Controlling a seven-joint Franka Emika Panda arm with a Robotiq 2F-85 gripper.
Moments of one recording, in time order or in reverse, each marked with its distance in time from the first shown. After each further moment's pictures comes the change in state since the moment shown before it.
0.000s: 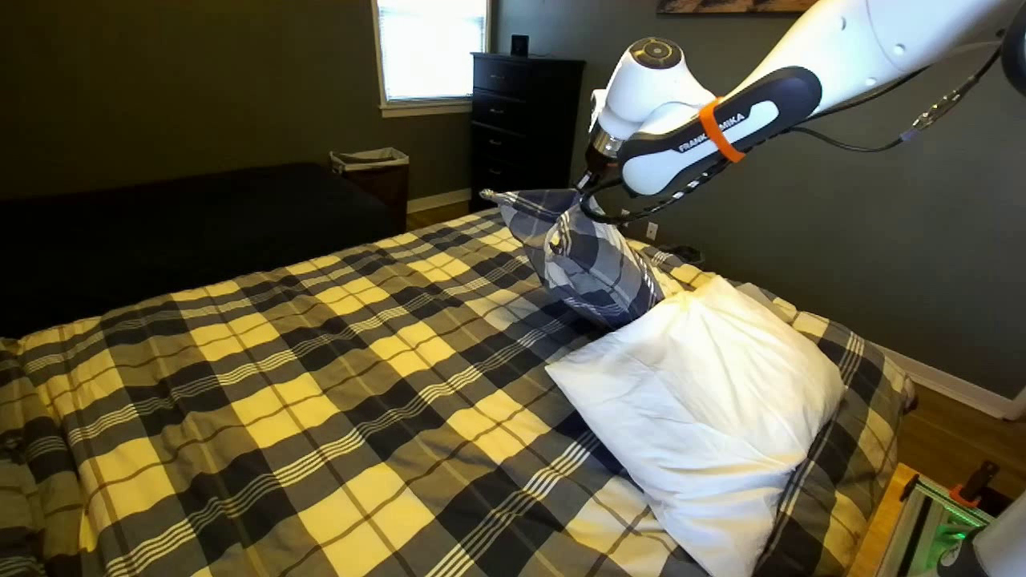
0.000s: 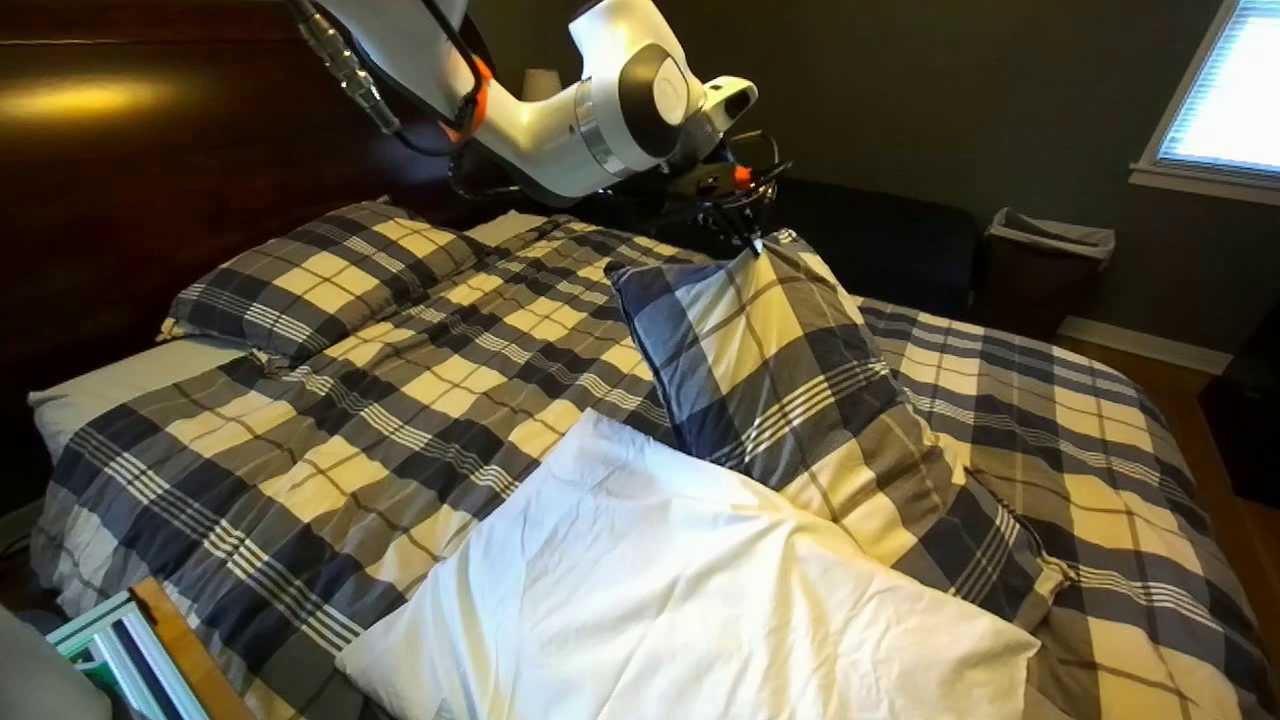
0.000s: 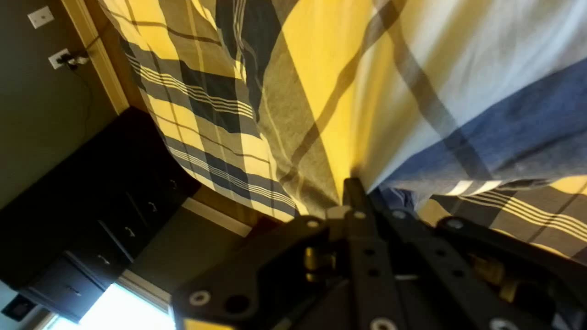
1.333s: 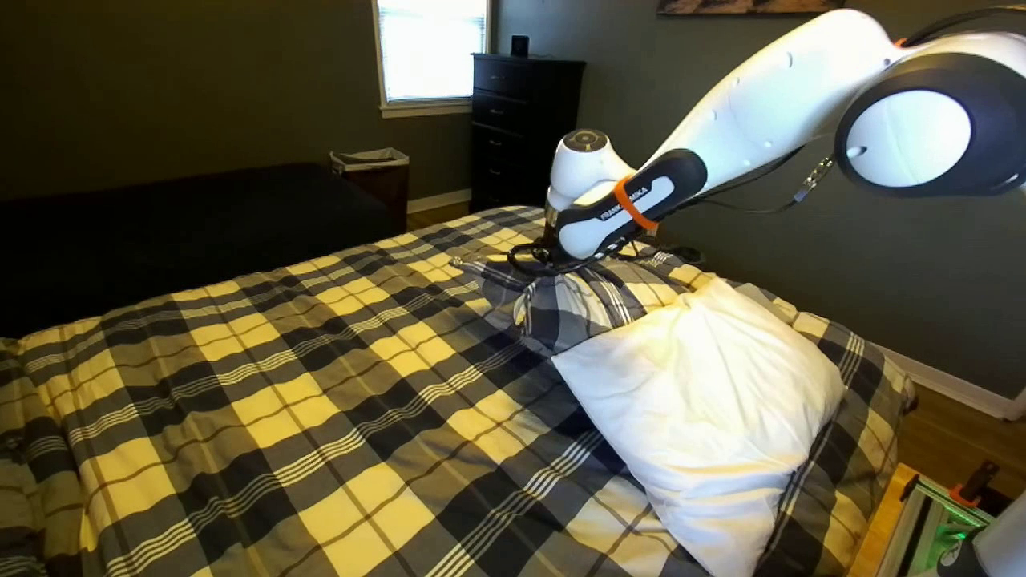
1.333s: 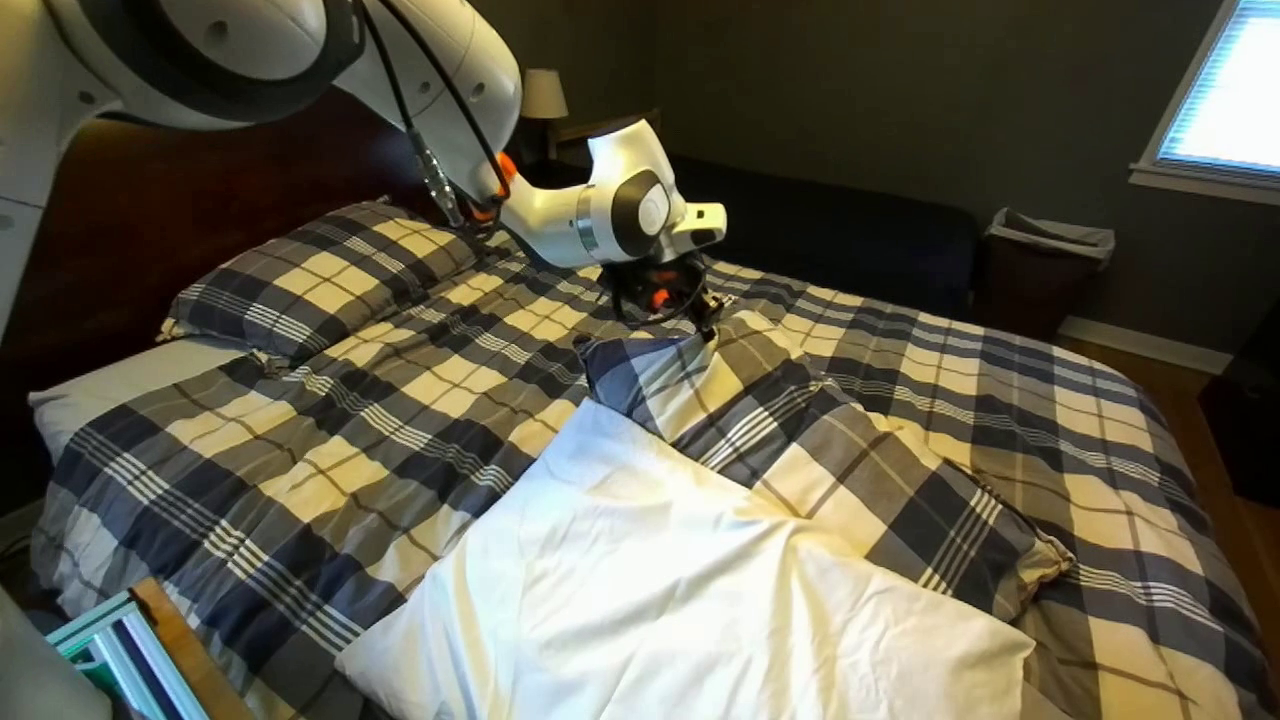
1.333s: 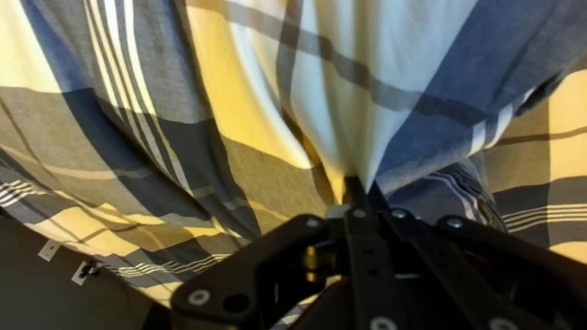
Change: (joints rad) arm 0.094 0.316 -0.020 0.151 0.253 -0.065 0.481
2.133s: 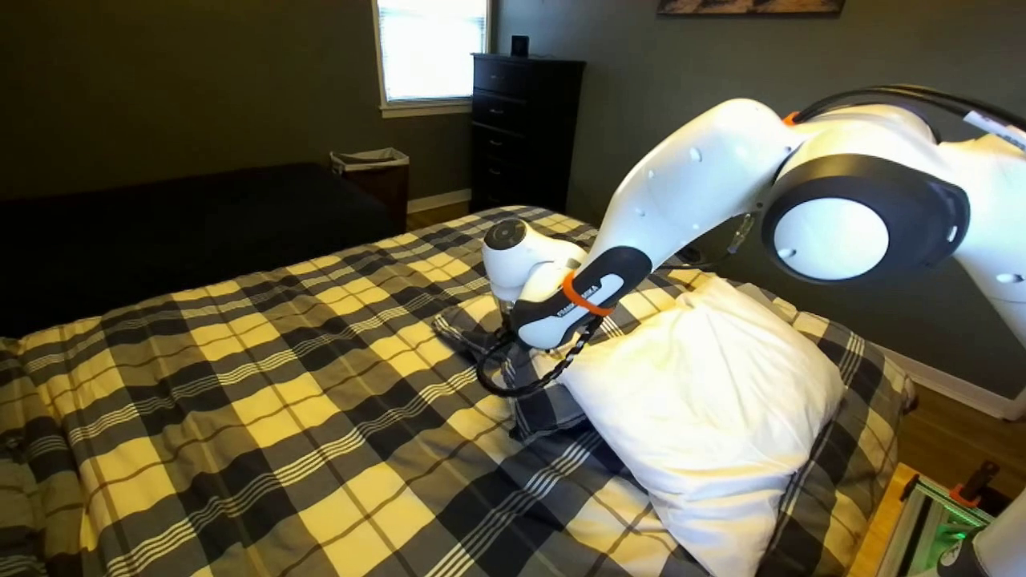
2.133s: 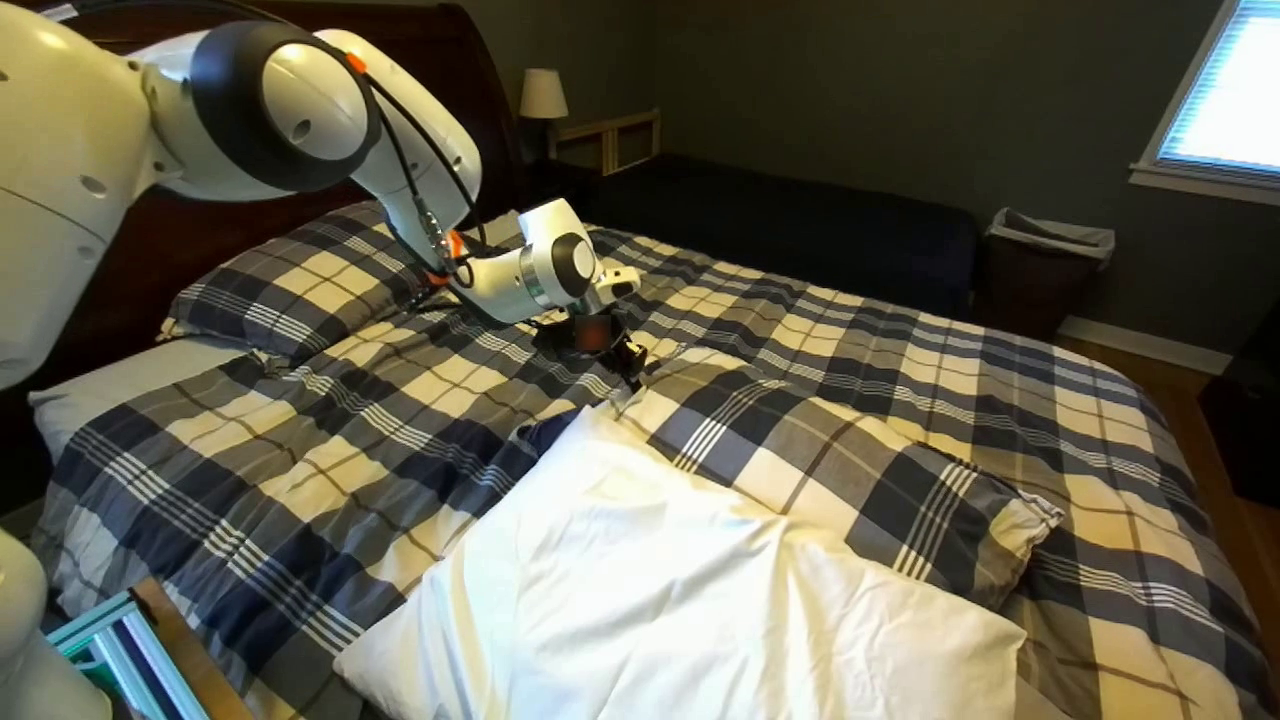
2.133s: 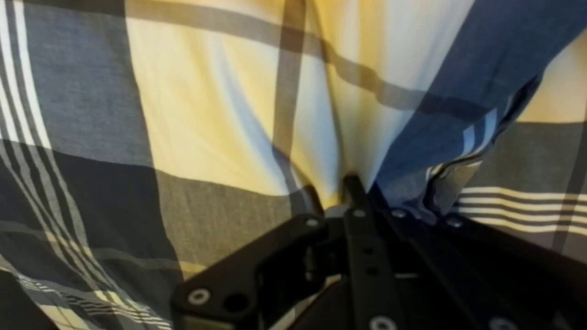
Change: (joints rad) arm 0.190 0.228 -0.006 0.089 -0.138 -0.115 0.049
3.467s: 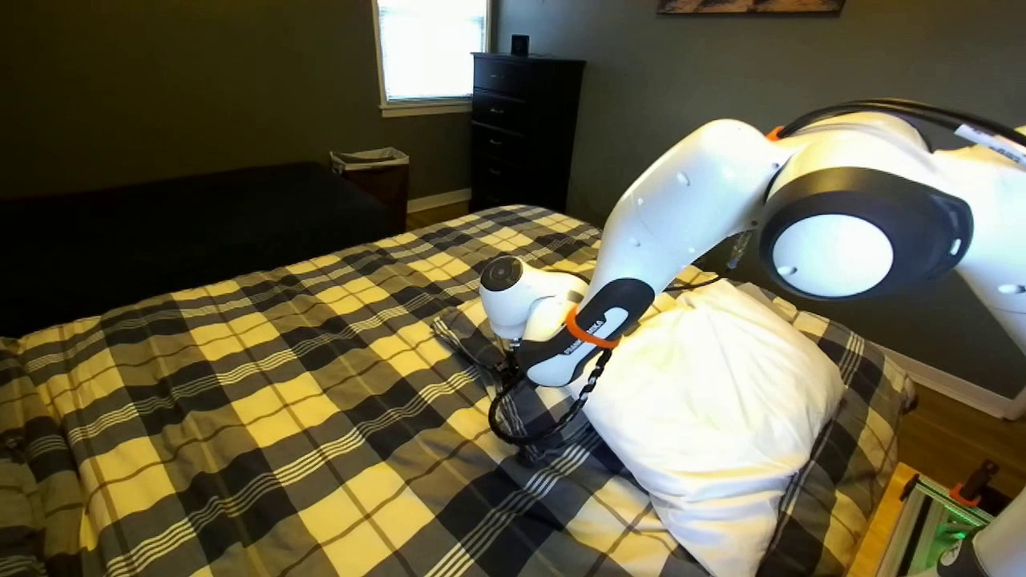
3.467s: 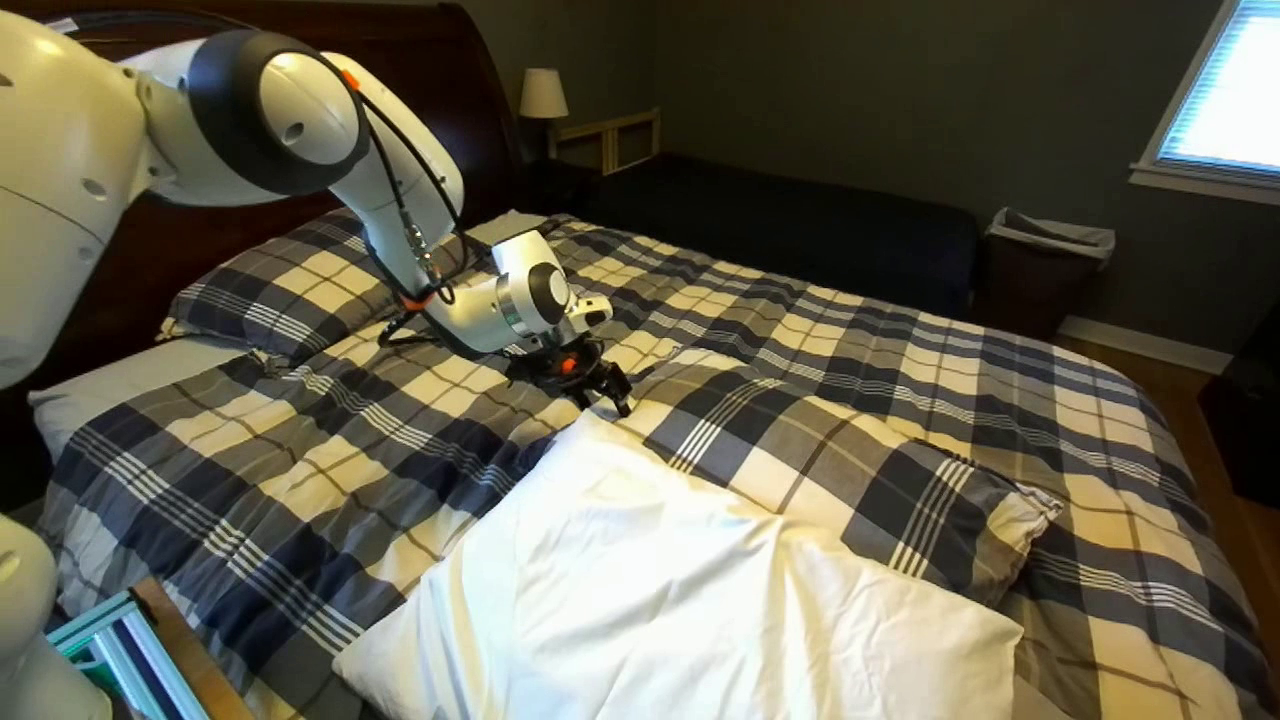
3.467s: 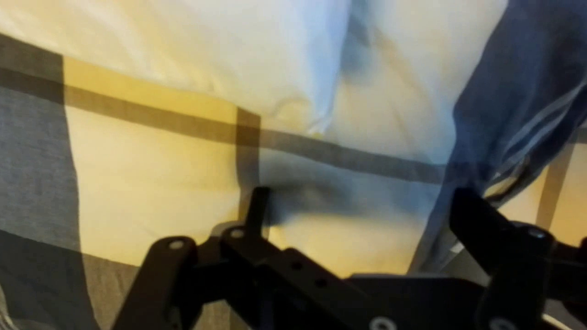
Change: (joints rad) arm 0.060 0.033 0.001 -0.083 -0.049 0.027 0.007
